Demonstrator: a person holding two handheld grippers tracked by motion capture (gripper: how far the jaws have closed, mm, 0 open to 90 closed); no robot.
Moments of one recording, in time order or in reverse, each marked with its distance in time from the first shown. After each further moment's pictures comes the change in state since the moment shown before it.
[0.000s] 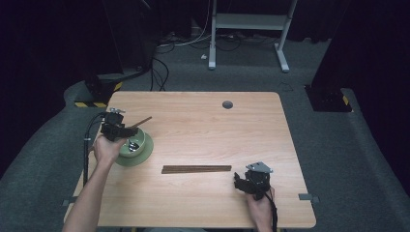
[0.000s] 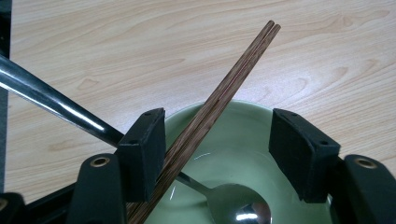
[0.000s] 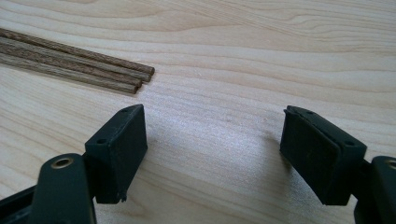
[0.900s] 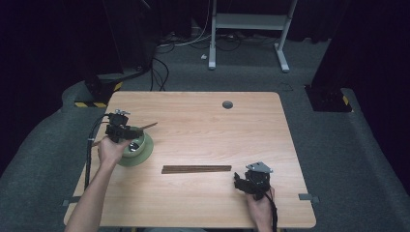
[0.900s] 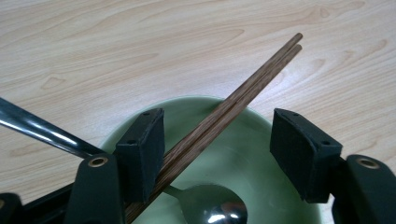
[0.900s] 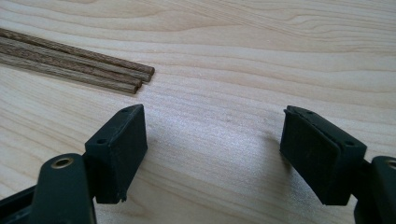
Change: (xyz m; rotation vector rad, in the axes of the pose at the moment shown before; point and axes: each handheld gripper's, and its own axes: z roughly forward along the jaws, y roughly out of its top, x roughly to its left) left arm -0.013 -0.002 0.005 0.016 -0.053 0.031; right arm 0.000 0.000 0.000 0.000 0.000 0.000
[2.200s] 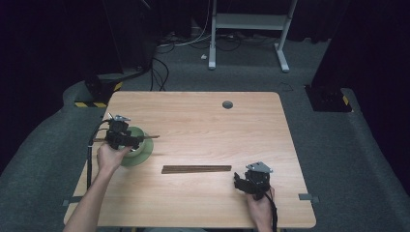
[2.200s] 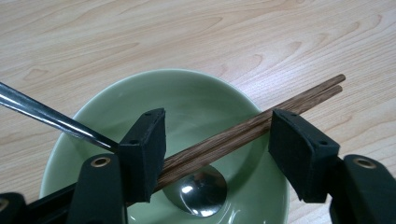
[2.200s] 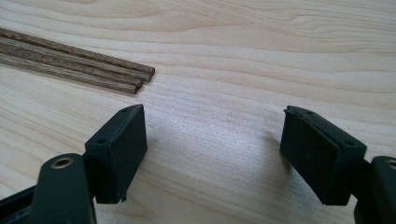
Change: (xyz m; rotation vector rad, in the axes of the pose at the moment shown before) left arm -0.010 -0.017 -0.011 -0.009 -0.030 0.039; right arm 0.000 0.000 0.000 0.000 0.002 -0.002
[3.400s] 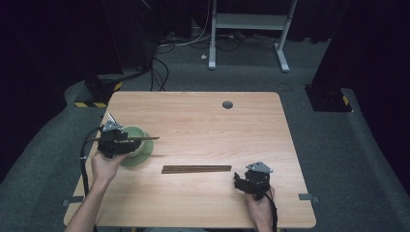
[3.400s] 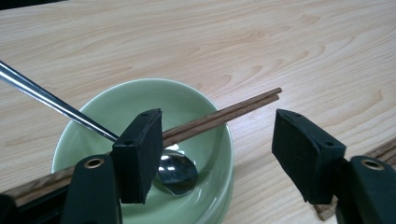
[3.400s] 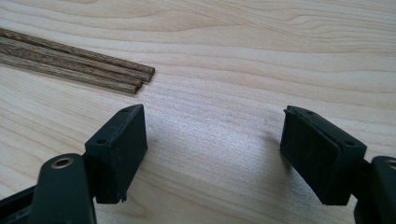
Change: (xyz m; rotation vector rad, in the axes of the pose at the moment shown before) left arm -0.018 -0.023 -0.043 -0.171 -0.031 -0.010; right arm 0.000 0.000 0.000 0.000 0.000 0.000
